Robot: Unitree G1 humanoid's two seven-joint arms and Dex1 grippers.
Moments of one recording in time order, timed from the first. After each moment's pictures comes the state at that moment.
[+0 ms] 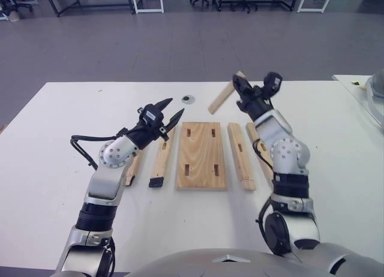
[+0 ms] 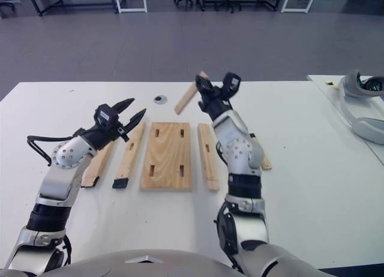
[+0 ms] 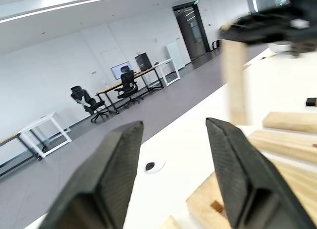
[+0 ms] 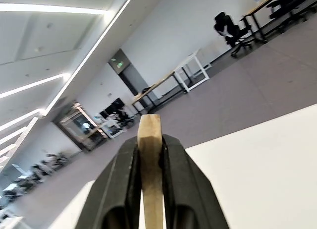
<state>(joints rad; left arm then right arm) -0.20 0.38 -0.02 -0.17 -0.15 0.06 -0.53 -0.41 -0.02 -0.18 -0.08 0.67 0.54 0.05</state>
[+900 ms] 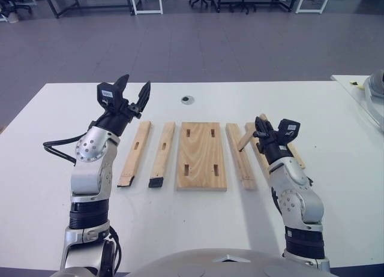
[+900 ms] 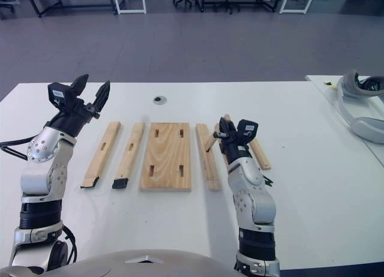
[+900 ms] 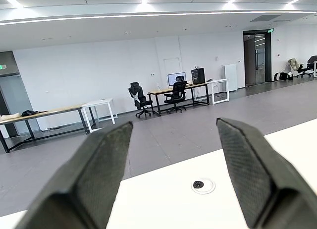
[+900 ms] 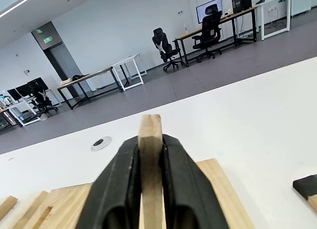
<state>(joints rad) -0.24 0.32 0.17 -0.23 -0.27 0.18 -0.34 -0.02 -0.03 -0.08 -0.32 0.37 0.38 0.03</state>
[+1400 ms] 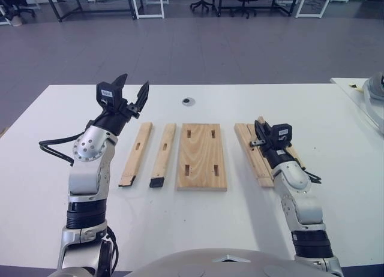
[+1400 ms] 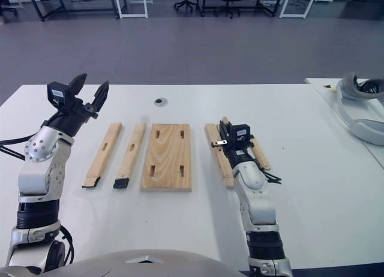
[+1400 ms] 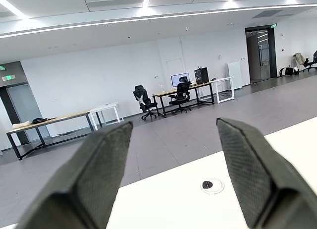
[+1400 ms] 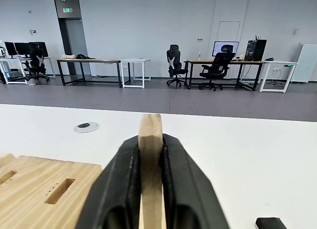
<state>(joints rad) -0.24 0.35 0.17 -0.23 -0.24 0.17 -0.34 0.01 -0.15 -0.01 -0.17 0.18 0.16 0.13</state>
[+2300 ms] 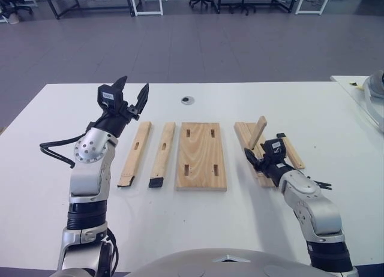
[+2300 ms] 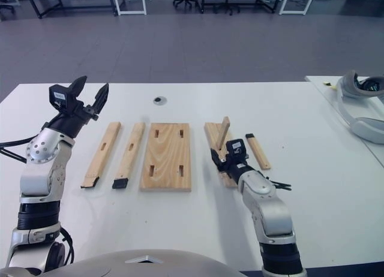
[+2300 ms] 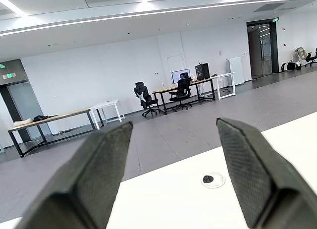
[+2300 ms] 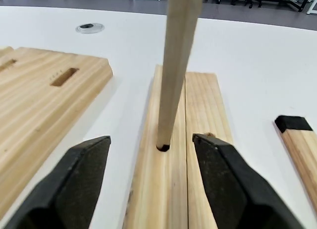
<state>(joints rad) -0.22 0.34 0.16 -0.21 -0.22 0.14 -0.34 0.09 -0.27 0.00 -0.42 0.20 0.74 0.21</state>
